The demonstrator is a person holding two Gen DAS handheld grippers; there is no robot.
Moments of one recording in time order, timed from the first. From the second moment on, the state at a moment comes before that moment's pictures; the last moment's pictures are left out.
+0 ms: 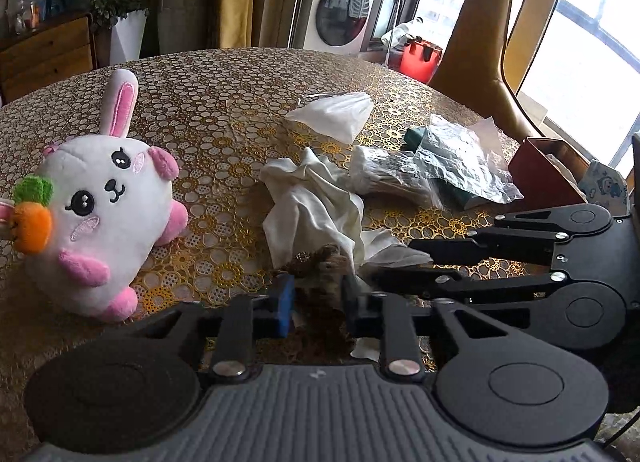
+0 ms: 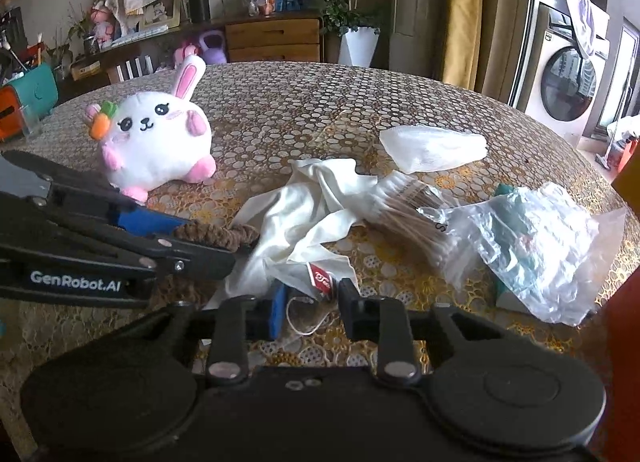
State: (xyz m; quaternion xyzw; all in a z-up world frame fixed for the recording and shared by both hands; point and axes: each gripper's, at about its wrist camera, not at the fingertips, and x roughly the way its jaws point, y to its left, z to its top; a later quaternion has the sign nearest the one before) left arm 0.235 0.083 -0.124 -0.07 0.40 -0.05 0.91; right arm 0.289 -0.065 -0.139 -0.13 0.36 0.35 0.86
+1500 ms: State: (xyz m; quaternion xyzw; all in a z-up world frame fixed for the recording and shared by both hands) left arm 0.187 0.002 0.005 -0.05 0.36 -0.13 0.92; right arm 0.176 -0.193 -0.003 -0.01 0.35 0.28 0.89
